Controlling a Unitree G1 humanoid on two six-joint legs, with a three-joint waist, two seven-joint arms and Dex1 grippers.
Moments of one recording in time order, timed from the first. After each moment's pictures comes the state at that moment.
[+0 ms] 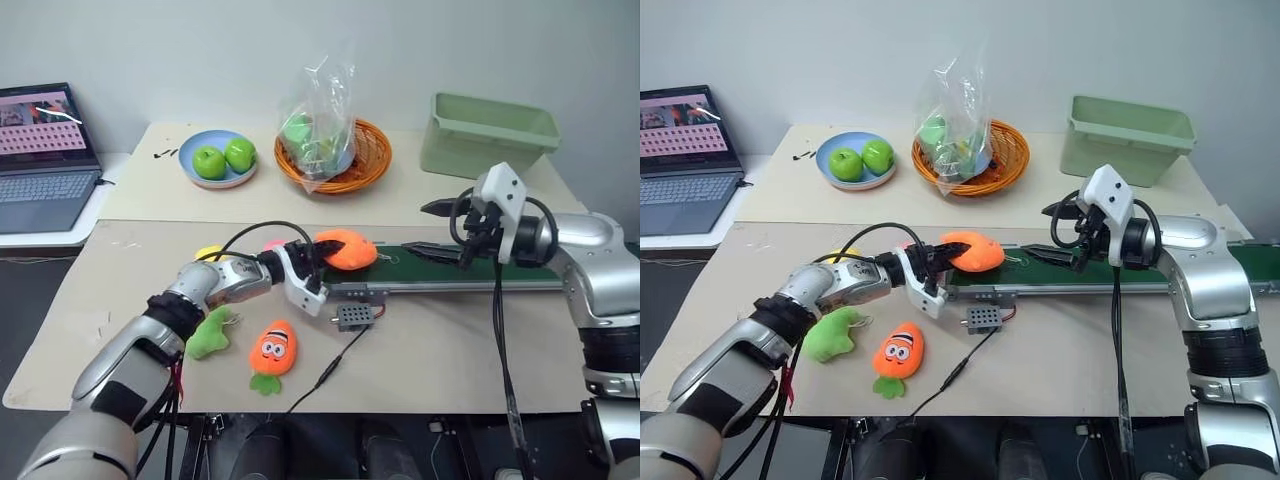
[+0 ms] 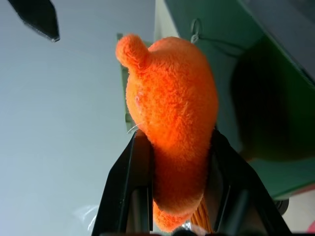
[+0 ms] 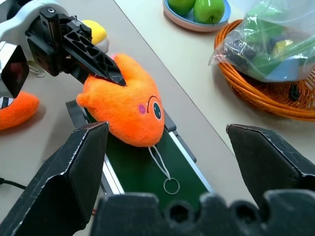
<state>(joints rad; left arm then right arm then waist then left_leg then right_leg) -0.88 0.54 -0.65 0.64 0.98 -0.73 0.15 -0.58 -0.80 -0.03 -0.05 0.35 0.49 1.07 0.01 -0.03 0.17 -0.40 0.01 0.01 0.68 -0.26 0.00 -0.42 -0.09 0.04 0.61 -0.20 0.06</state>
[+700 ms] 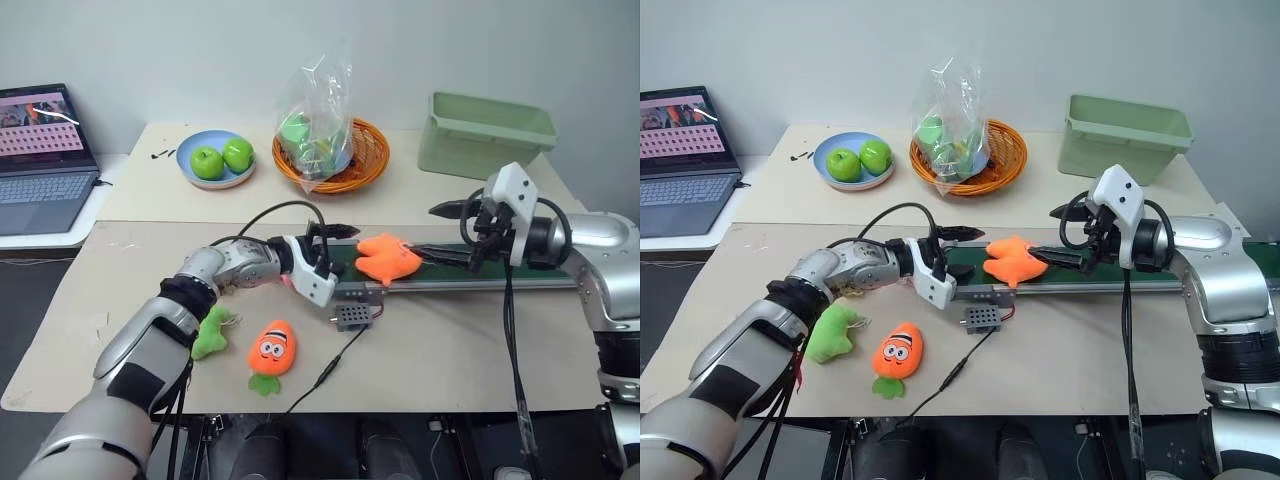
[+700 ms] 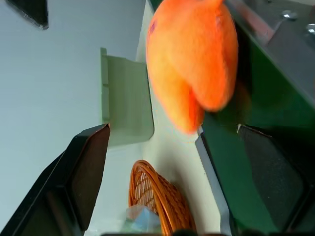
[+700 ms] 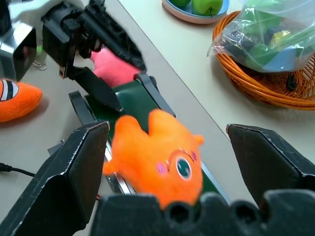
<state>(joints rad) -0.94 0.46 -0.53 0.73 0.55 -0.74 -0.31 -0.58 -0.84 -0.04 -0.07 0.37 0.51 1.07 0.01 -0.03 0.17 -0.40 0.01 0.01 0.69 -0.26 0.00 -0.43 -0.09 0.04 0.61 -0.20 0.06</state>
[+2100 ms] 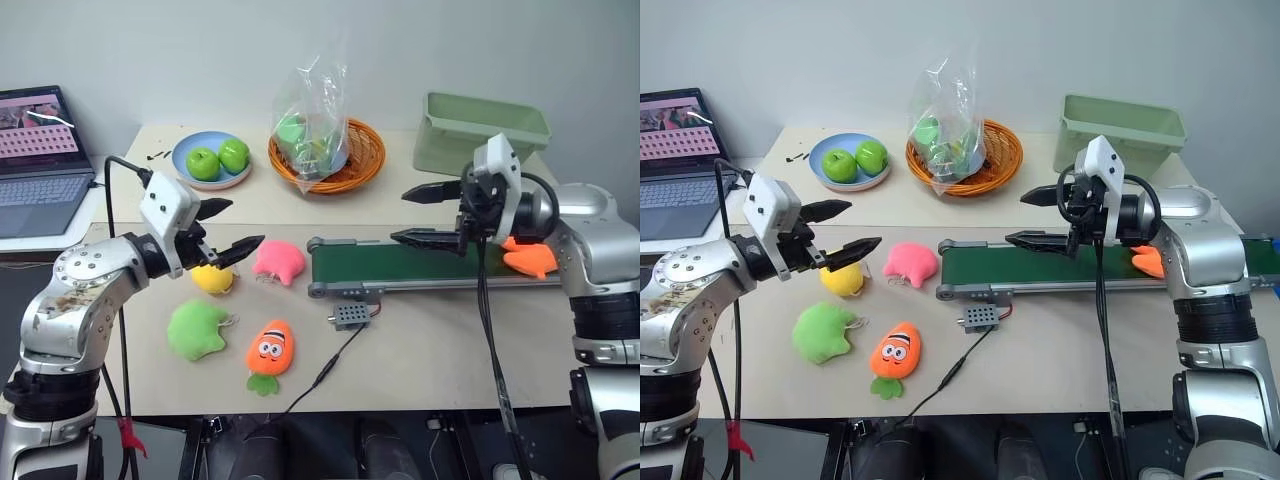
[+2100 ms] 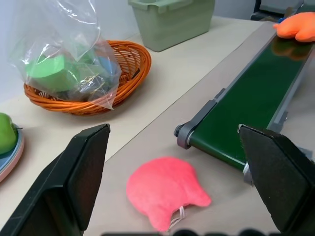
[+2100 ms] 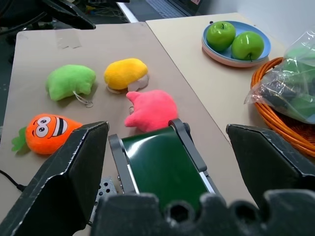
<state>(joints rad) -0.39 0.74 0.18 -0.36 -0.52 0.66 -0.76 -0.78 -0.76 0.02 0.10 0.43 0.48 1.24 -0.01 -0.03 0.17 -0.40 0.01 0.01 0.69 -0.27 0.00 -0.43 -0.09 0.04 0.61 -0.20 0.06</state>
